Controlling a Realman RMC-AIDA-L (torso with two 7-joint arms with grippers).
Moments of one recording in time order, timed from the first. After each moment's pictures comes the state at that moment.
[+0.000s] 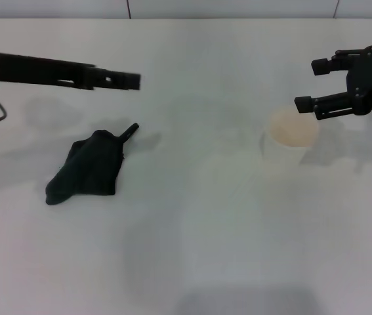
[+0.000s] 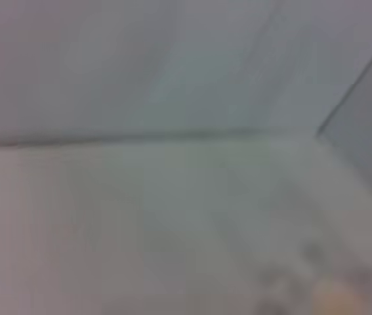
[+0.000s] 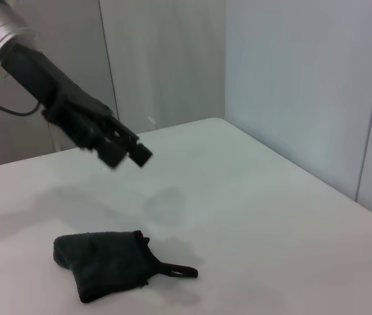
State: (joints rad) left arm -0.55 -2.07 0.94 1.25 2.13 1.52 -2.42; right arm 0.47 2.00 -0.97 -1.23 -1.96 -1.52 1.78
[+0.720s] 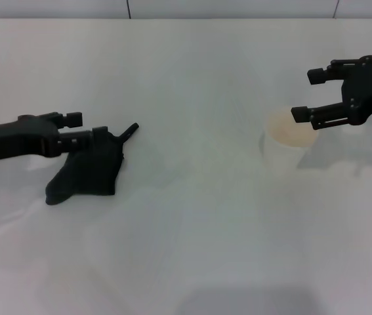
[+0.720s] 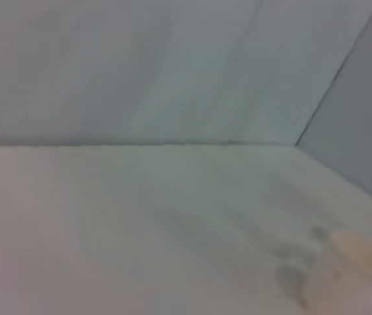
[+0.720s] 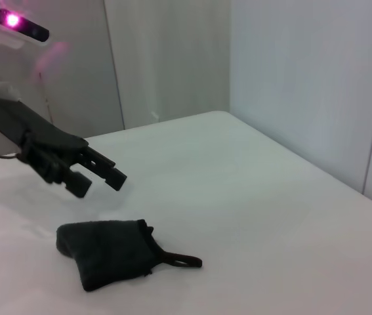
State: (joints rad) left arm -0.43 -2.04 0.79 0.82 1.94 1.49 -1.77; right arm 0.46 2.01 -0.98 -1.19 -1.96 -1.50 1.73
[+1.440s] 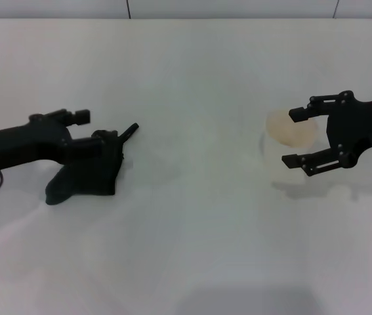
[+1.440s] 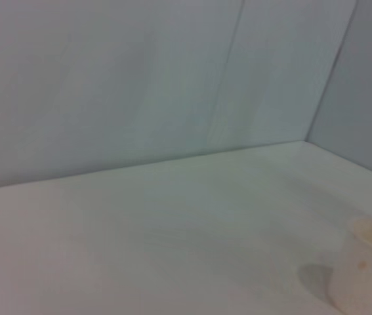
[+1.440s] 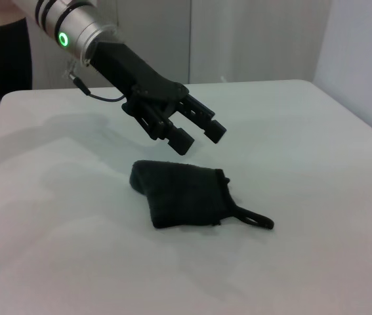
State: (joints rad) left arm -0.42 -2.07 0.80 0.76 1.90 1.41 -1.55; right arm 0.43 2.01 -1.10 -1.18 -1.97 -1.52 1.55
